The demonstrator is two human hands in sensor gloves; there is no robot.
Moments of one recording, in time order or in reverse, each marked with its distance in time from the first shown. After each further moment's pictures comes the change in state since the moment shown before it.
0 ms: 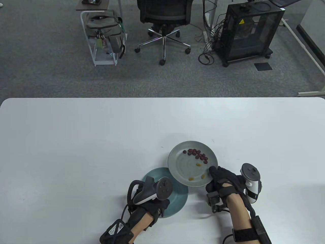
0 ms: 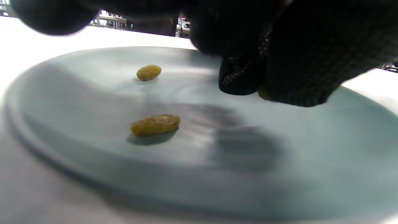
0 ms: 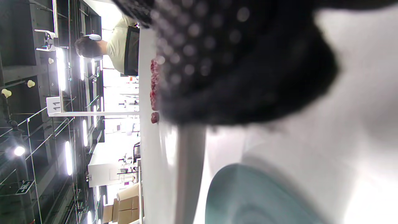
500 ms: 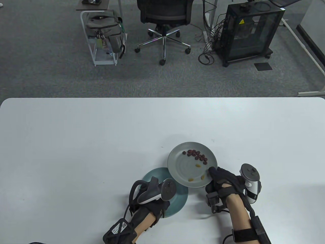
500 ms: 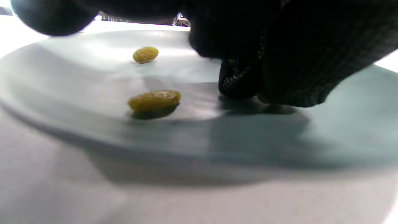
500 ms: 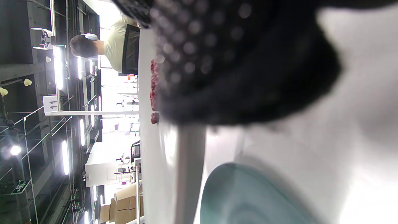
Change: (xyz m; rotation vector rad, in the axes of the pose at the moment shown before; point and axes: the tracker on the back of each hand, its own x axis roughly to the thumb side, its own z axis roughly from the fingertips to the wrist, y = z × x) left_hand 0.003 -0.009 -0.007 -0.057 -0.003 -0.040; right_hand -0.001 0.001 0.000 0.001 0.007 0.008
